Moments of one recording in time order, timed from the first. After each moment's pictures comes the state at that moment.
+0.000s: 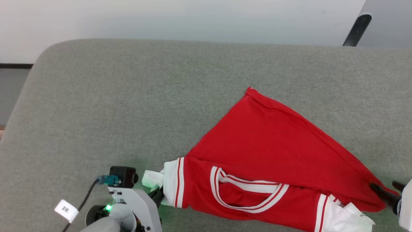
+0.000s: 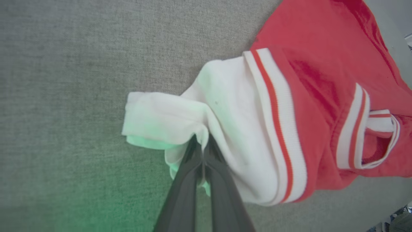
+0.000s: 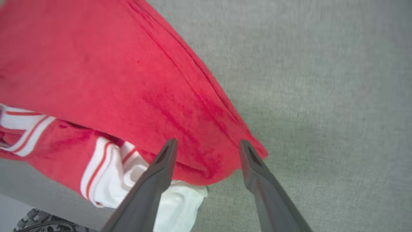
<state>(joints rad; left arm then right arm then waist) -0.48 0.62 -1.02 0.26 -1.27 0.20 -0.03 -0.05 -0.41 -0.14 -0.11 0.58 0.13 0.98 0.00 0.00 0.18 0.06</state>
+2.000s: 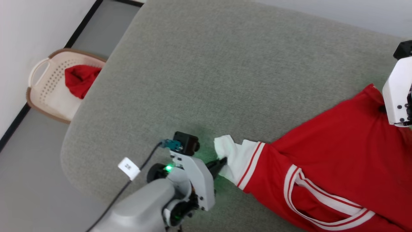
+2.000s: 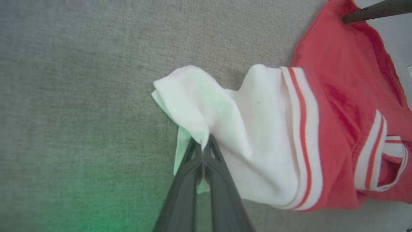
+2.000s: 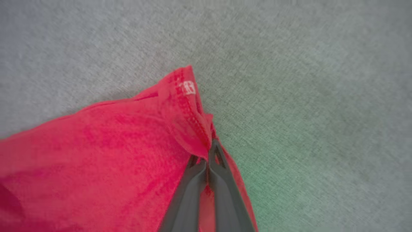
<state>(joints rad) -0.72 0.27 -1.11 0.57 -1.20 0.01 0.00 -0.97 -0.55 0.50 0.73 0.66 0.13 0.98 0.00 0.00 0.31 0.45</state>
